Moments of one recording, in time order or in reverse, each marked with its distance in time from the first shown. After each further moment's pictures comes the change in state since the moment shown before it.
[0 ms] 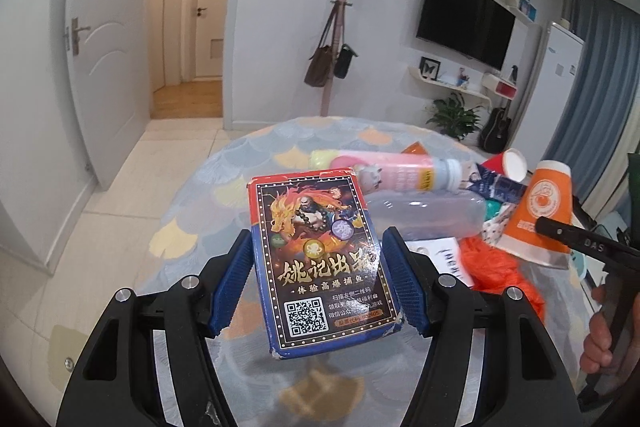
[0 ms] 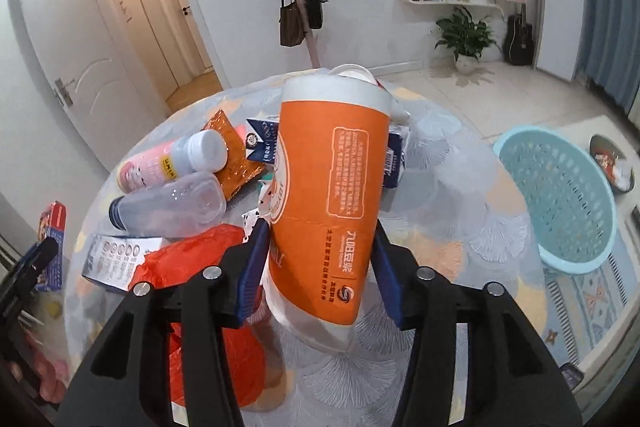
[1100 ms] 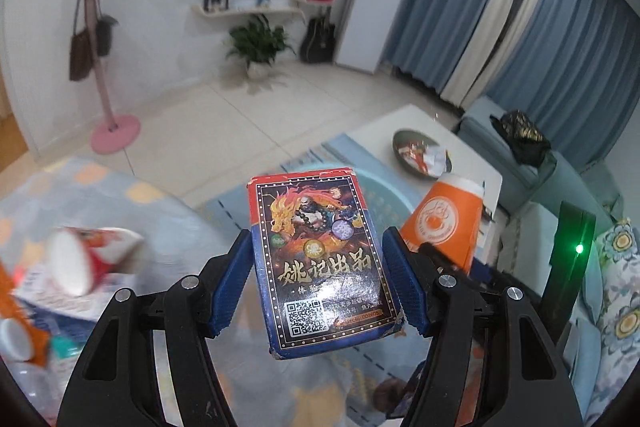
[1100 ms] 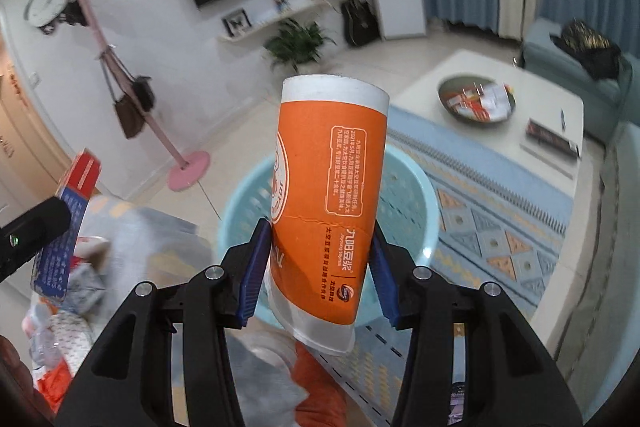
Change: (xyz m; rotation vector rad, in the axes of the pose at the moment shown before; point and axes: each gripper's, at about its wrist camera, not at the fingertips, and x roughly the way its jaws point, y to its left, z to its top) left arm 0.149 -0.415 0.032 0.345 0.318 -0.547; right arm -0.035 -0.295 0.005 0.466 -0.085 -0.362
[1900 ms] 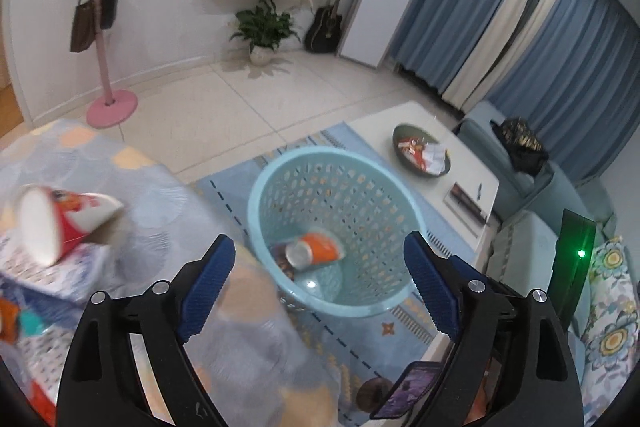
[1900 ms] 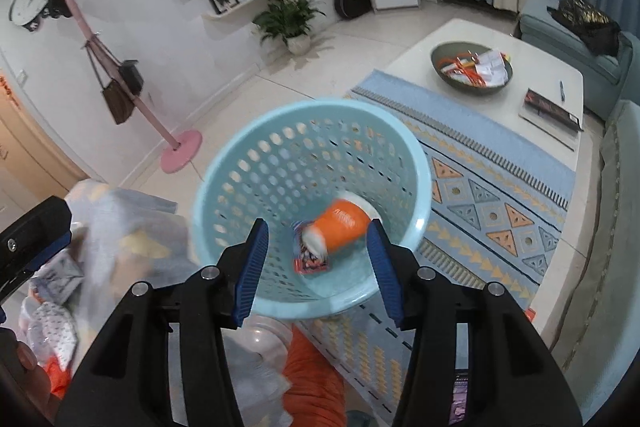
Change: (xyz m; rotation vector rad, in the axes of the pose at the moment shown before) left arm -0.011 0.016 -0.020 -0.081 -0.010 -0.025; right arm -0.012 0.005 -0.010 0.002 0.031 0.039
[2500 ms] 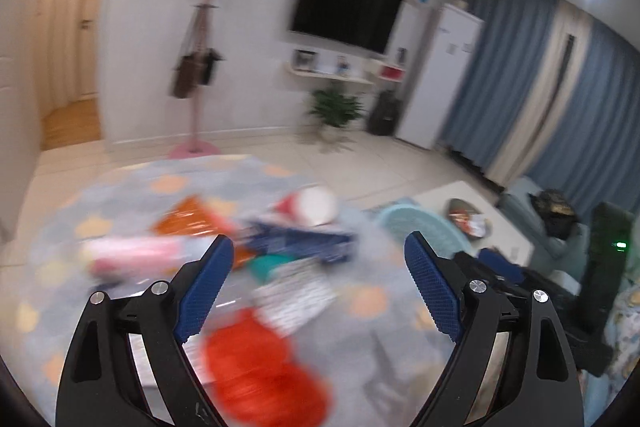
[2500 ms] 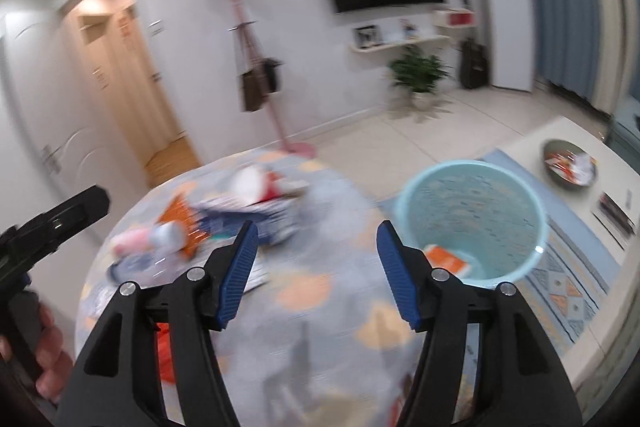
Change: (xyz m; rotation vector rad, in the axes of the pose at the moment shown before) left arm -0.223 0.110 -0.078 -0.091 -0.291 0.230; right arm -0.127 0.184 -0.092 -0.376 -0.128 0.325
